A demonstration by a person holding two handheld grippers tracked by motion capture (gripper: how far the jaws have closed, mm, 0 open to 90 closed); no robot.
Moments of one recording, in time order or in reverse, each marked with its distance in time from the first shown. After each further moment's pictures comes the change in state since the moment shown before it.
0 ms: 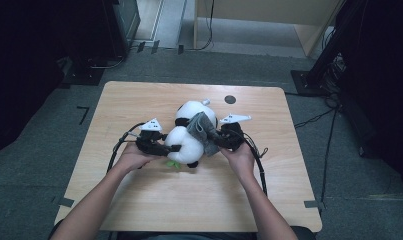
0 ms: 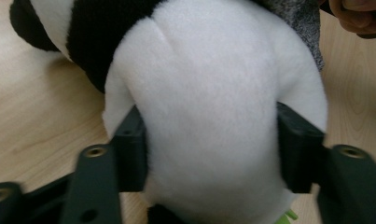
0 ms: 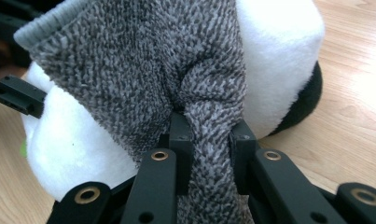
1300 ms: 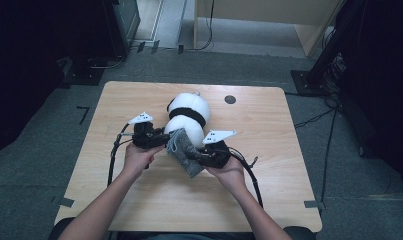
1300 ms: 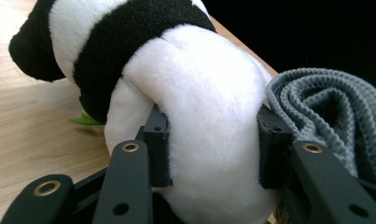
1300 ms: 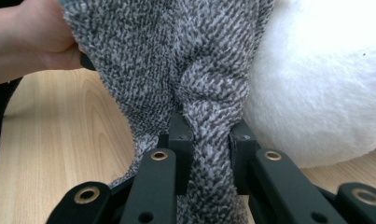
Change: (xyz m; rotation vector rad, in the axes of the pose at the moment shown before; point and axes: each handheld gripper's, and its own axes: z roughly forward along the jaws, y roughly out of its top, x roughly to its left) left arm -0.011 0.016 -0.021 -0.200 0.088 -0.280; right arm 0.066 -0.015 -0.002 -0.011 0.270 -0.170
